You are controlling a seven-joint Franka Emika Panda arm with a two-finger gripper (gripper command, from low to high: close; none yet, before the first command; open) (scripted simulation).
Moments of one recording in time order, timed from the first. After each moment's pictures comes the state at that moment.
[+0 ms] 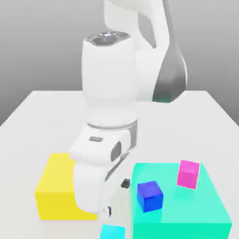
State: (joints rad) arm 0.19 0.23 -0.21 -2.31 0.14 2.61 -0.62
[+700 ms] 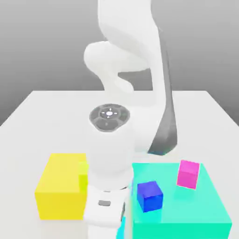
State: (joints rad) arm 0.16 0.31 -0.17 -2.32 0.09 2.63 -0.76
